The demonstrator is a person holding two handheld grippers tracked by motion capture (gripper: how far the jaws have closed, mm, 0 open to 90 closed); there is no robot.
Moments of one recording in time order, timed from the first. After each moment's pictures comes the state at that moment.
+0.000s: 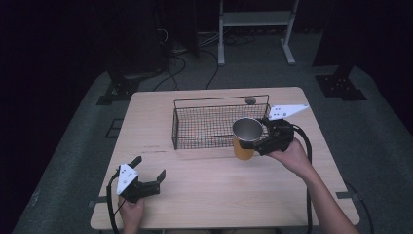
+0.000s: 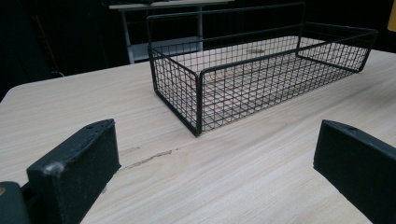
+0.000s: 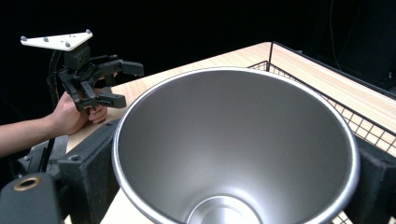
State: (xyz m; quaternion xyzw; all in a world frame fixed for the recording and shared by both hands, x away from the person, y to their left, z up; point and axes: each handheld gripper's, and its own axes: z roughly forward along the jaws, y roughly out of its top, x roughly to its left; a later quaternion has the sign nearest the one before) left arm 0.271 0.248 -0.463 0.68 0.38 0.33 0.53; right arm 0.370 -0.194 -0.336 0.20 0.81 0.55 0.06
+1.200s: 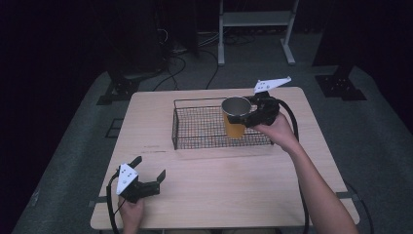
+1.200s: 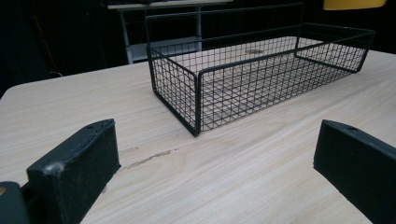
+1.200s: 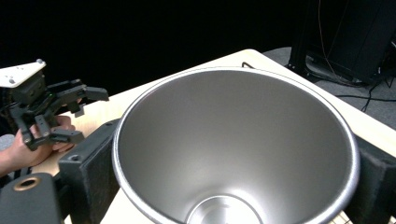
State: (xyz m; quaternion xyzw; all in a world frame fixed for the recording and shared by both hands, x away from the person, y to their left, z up) left arm 0.271 0.248 -0.463 0.68 0.38 0.33 0.53; right arm 0.435 -0.166 -0.311 0.23 0.81 0.54 0.06
